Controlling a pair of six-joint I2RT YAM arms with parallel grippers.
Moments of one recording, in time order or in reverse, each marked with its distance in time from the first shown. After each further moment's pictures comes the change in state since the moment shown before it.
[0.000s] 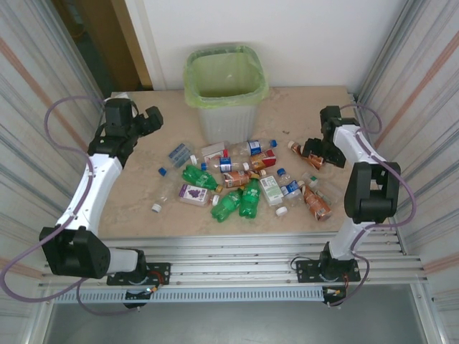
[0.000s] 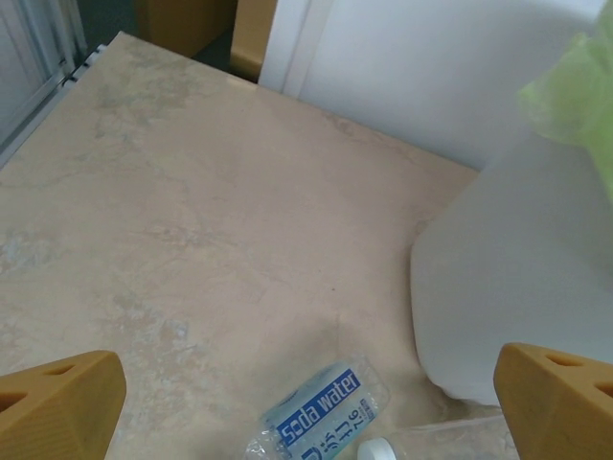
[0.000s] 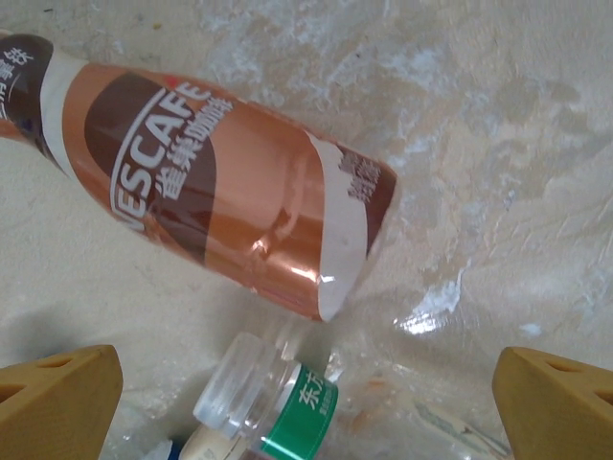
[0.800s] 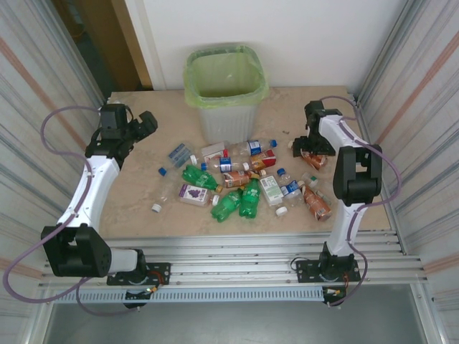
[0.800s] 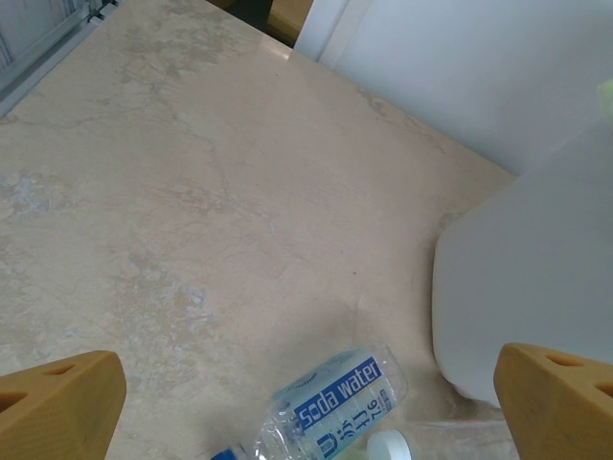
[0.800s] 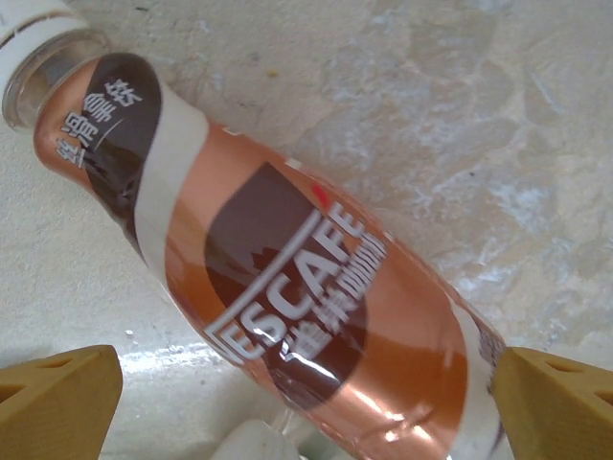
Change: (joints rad) left arm 0.063 0.000 -0.055 0.001 0.045 -0.074; right arm 0.076 0.225 0.198 -0.045 0.058 -0.230
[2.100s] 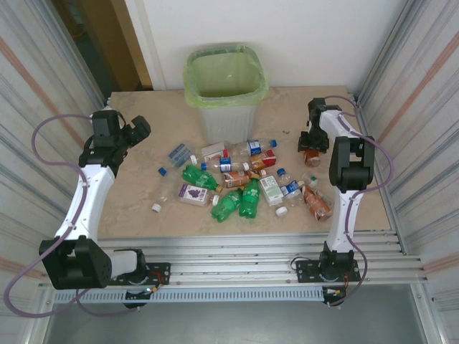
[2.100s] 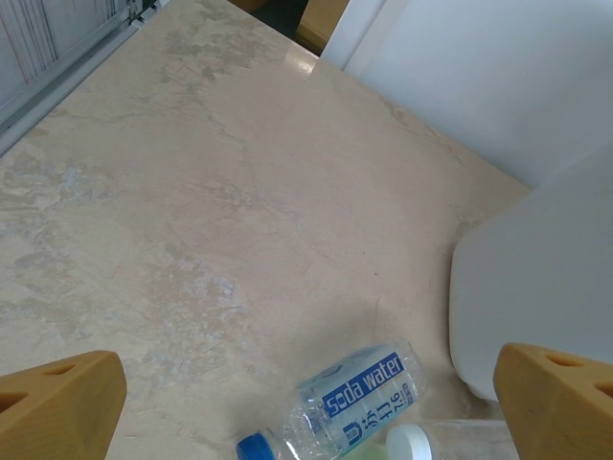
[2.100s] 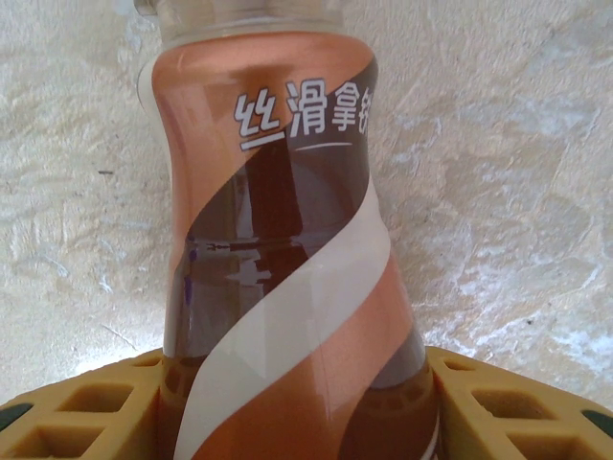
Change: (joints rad) left arm 0.048 -0.084 -0.065 -0.008 0.009 -0.003; right arm -0.060 0.208 0.198 -0.005 -0.100 0.030
